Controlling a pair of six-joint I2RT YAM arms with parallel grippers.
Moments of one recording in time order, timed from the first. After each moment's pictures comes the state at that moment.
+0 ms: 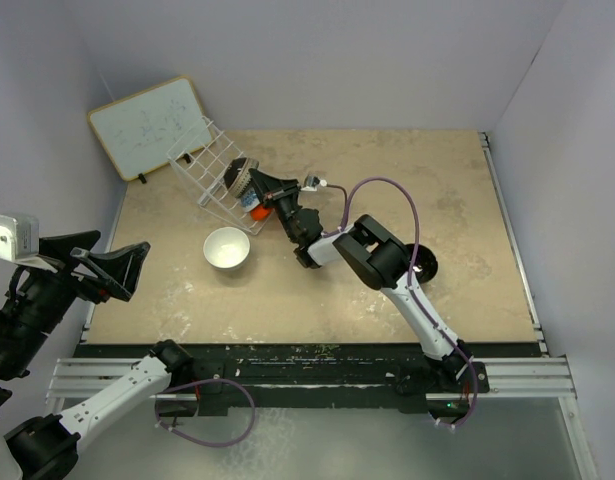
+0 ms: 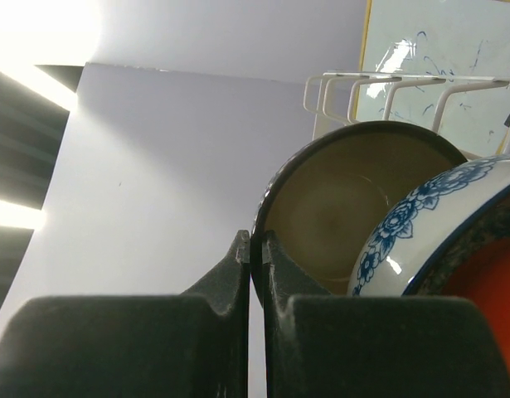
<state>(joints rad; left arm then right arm) -0.64 0.62 1.73 -1.12 -0.30 -0.22 0.79 2.53 1.51 1.46 0.30 1.57</state>
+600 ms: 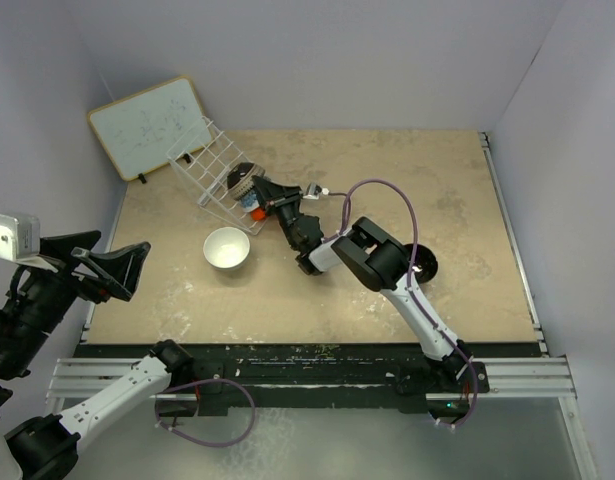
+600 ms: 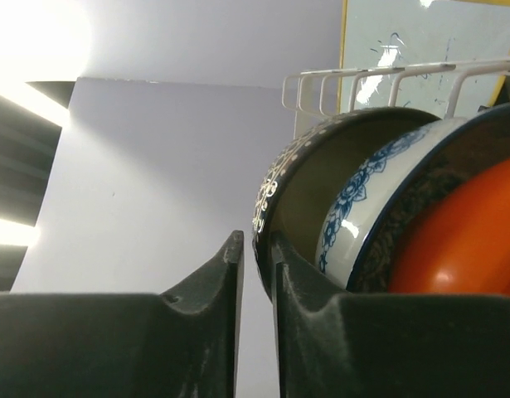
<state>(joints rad) -0.64 0.62 1.73 -1.12 -0.30 -0.22 0.81 2.52 1.43 1.49 0.35 1.60</state>
